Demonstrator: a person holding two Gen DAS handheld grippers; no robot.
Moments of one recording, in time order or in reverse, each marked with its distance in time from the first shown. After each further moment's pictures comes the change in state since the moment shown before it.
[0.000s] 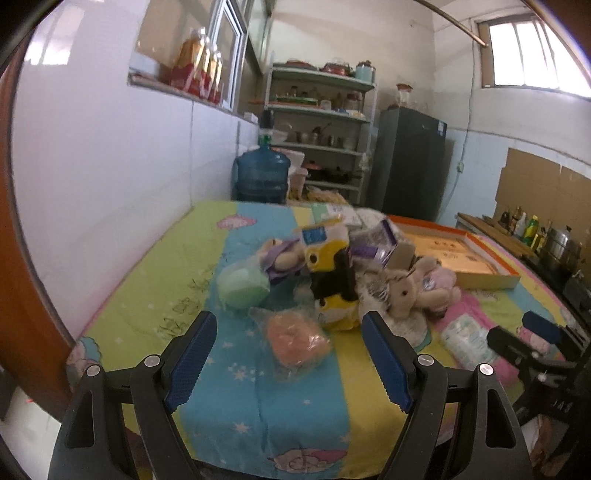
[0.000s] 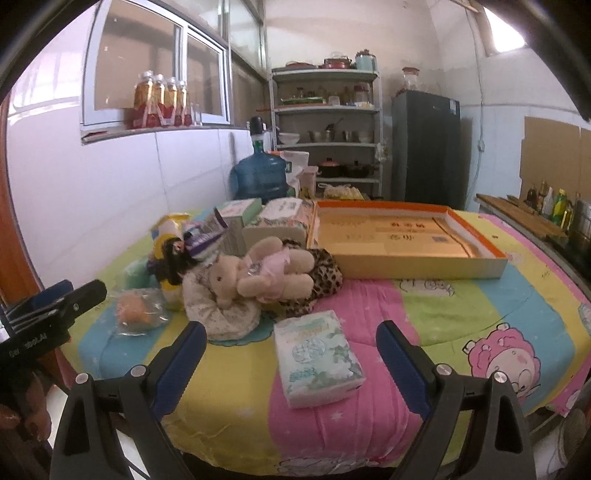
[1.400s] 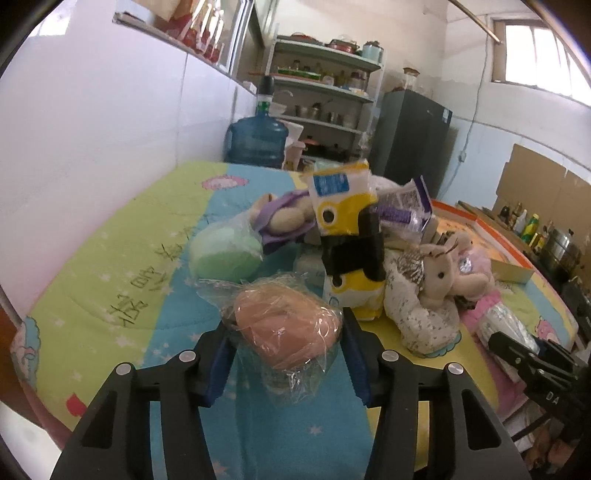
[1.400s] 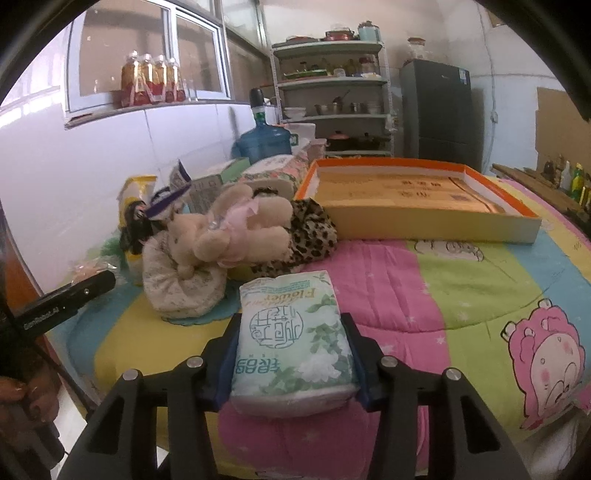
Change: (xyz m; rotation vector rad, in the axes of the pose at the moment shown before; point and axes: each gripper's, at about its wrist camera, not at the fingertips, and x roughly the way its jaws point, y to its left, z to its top) left arm 0.064 -0.001 -0.016 -0.059 0.083 -0.037; right arm 0.051 -0.027 -0.018 0.019 0.084 0.071
